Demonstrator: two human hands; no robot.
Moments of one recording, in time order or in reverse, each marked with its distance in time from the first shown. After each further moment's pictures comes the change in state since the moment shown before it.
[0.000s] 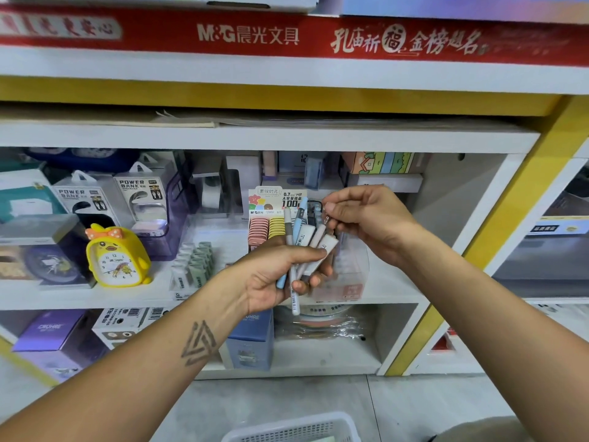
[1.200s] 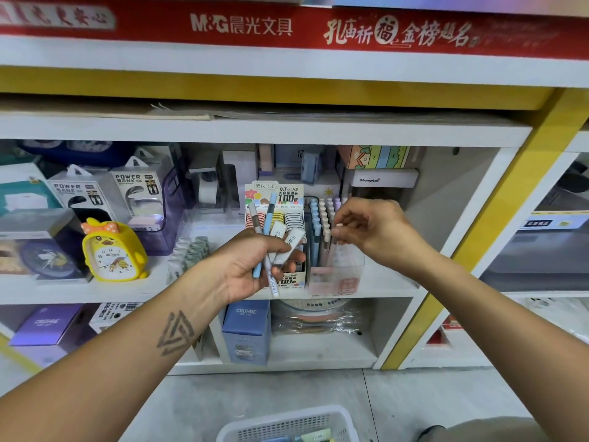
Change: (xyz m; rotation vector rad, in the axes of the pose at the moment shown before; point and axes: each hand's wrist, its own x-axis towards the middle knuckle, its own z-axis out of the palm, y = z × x) left_hand -0.001 0.003 -0.022 -0.036 0.259 -0.045; right_hand -0.020 0.025 -0.022 -0.717 0.009 -0.331
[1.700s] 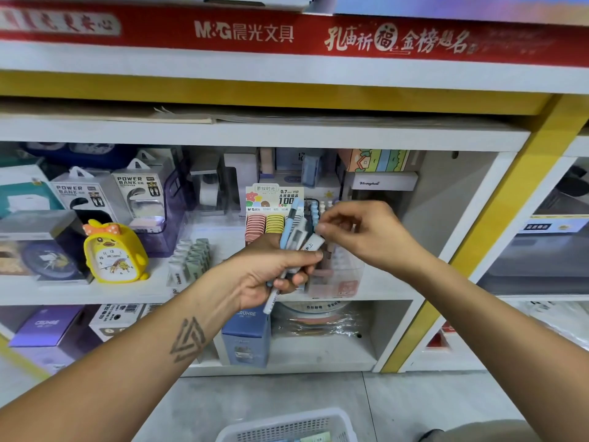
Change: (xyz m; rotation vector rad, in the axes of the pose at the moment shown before) left_hand -0.009 -0.006 0.018 0.166 -0.169 0.073; right_hand -0.003 -0.030 0.002 -0.028 -0.045 -0.112
